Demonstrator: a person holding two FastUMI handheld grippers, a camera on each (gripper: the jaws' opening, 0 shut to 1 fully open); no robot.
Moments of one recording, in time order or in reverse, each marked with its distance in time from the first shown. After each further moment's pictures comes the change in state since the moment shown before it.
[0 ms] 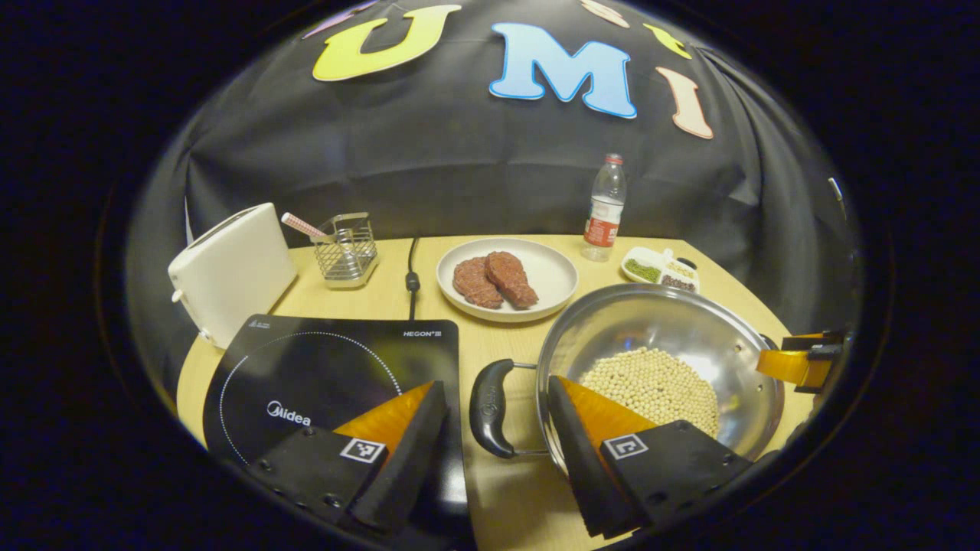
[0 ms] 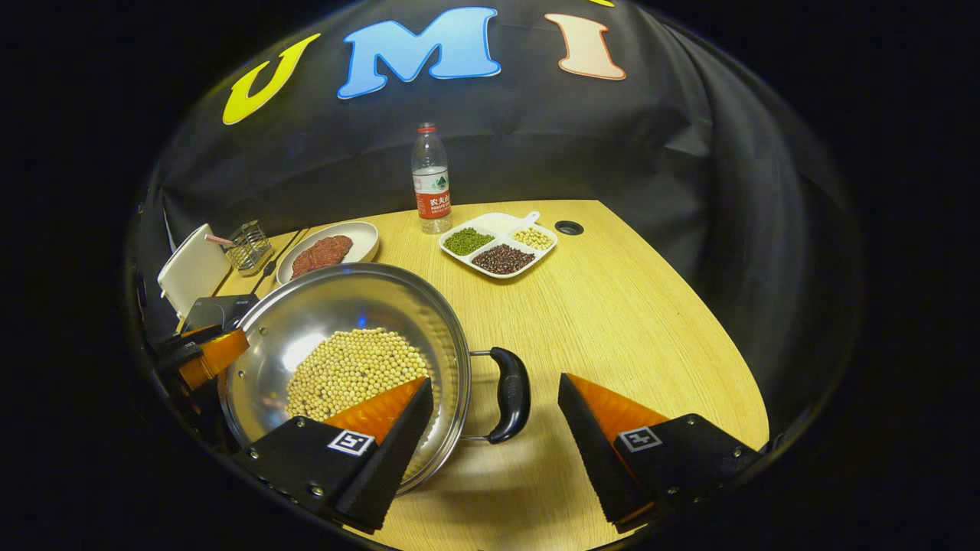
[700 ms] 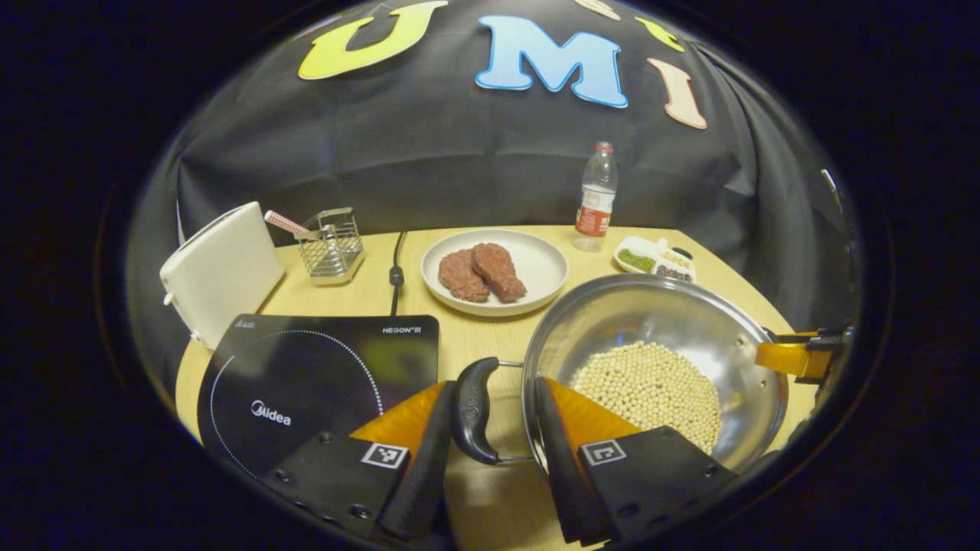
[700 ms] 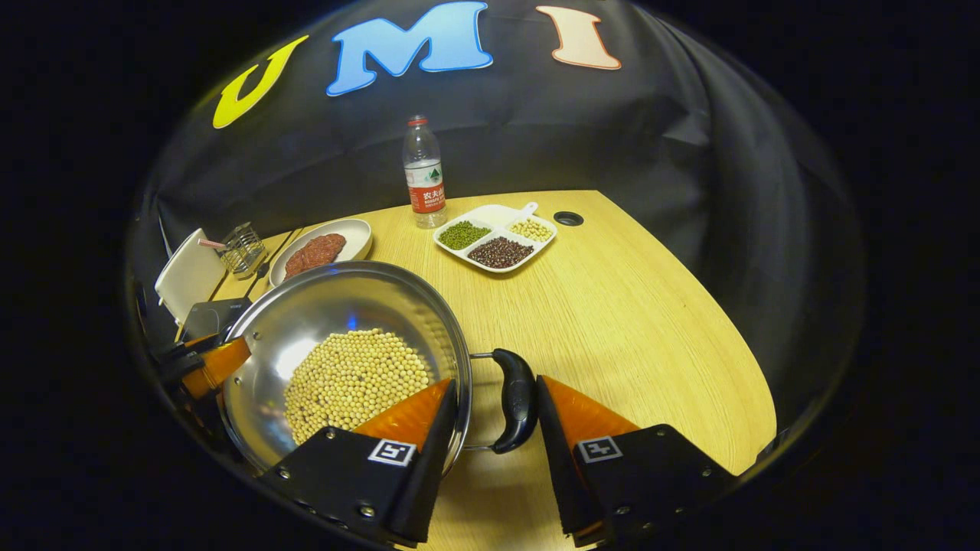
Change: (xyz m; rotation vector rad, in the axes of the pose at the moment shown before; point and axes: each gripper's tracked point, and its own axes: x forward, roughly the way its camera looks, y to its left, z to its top) left arm 0.011 -0.013 -0.004 0.028 0.015 -0.009; right arm 0.015 0.000 -0.002 0.022 0.024 0.001
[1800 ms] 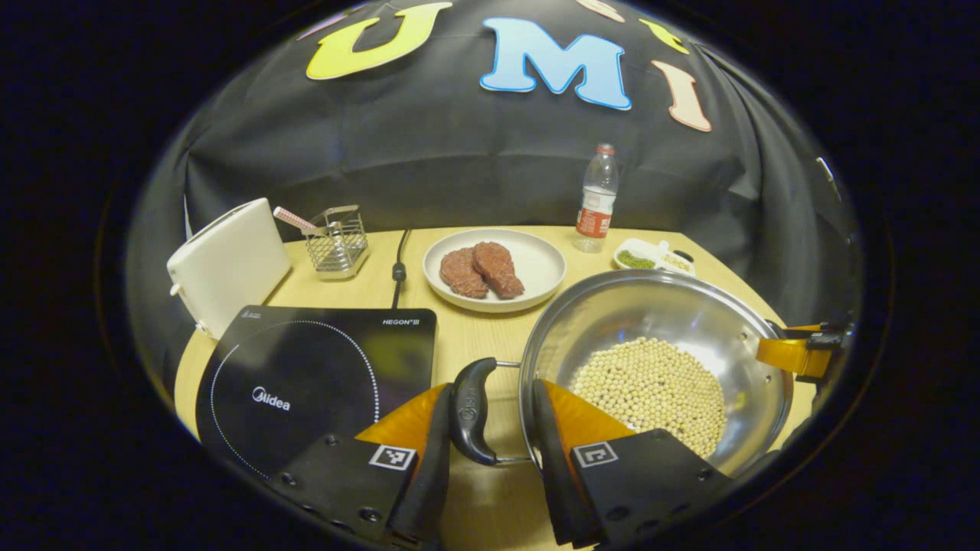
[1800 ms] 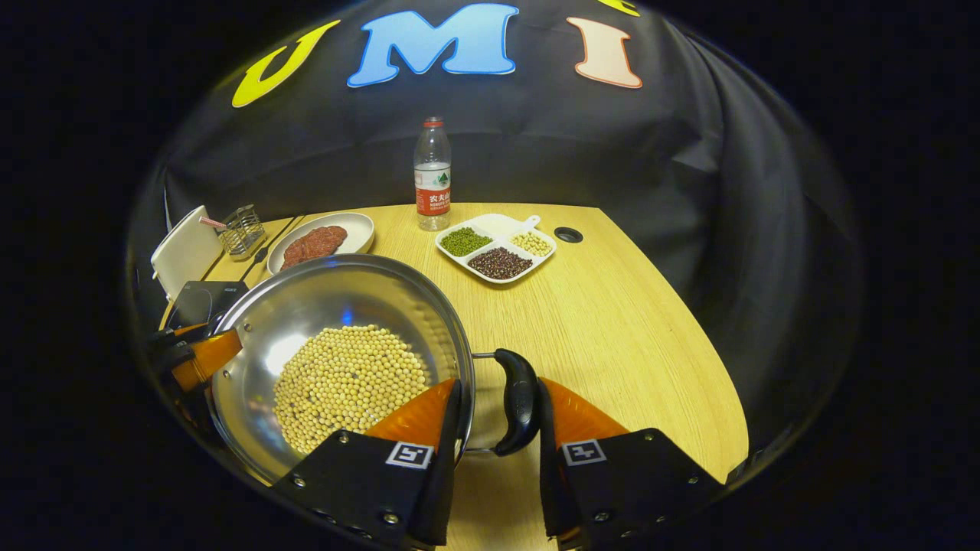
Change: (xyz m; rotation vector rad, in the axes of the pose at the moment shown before) left arm -0.013 -0.007 0.001 -0.011 -0.017 0.012; right arm -0.014 -0.004 0.013 -0.100 -0.024 -0.046
